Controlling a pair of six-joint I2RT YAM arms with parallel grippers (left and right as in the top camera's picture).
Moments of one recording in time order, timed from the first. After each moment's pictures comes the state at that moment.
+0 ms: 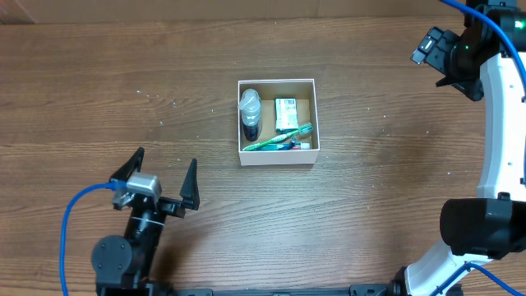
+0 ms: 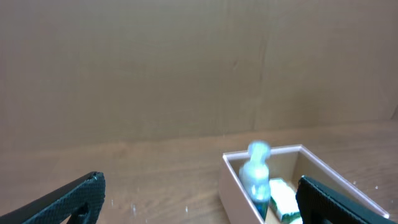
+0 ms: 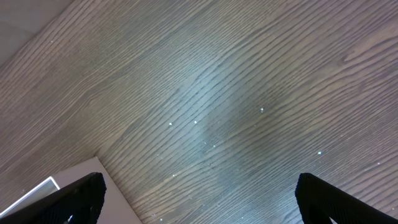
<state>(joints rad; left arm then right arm) -0.06 0.24 0.26 0.04 0.16 -0.07 -0.12 1.89 2.13 -1.42 0.09 0.51</state>
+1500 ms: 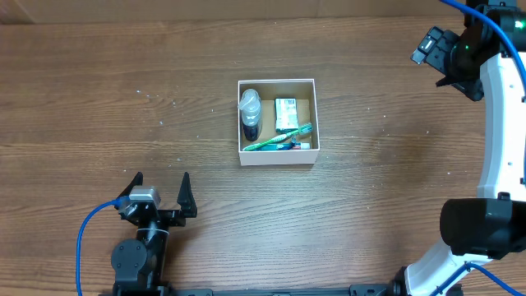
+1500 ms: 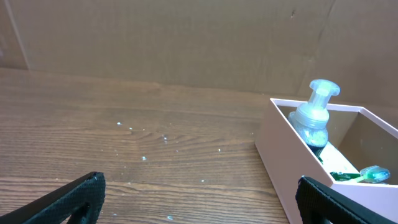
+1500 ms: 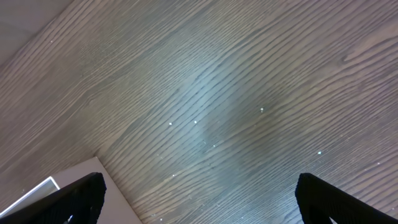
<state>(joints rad) -0.01 0.01 0.01 -0.08 0.05 -0.14 -0.12 1.89 2.13 -1.42 0.09 0.51</state>
